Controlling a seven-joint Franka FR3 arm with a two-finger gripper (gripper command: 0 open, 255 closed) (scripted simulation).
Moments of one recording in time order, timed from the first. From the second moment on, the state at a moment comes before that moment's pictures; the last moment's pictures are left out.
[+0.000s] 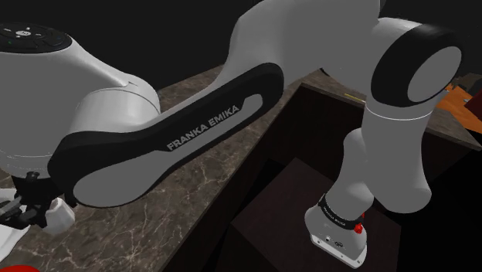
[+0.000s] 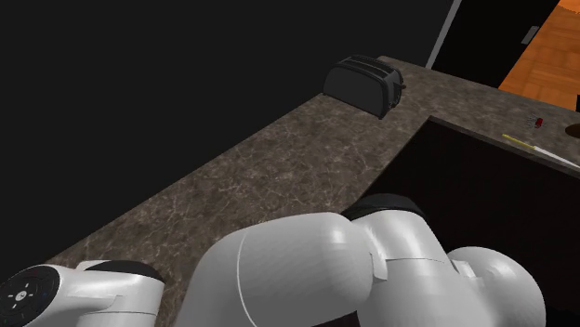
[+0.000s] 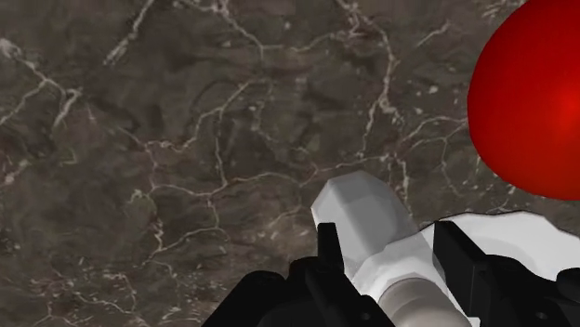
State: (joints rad) arm 0.74 0.45 0.22 -1.65 -0.20 2.35 0.77
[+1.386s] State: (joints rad) arm 0.75 0.48 0.21 -1.69 -0.22 2.42 0.78
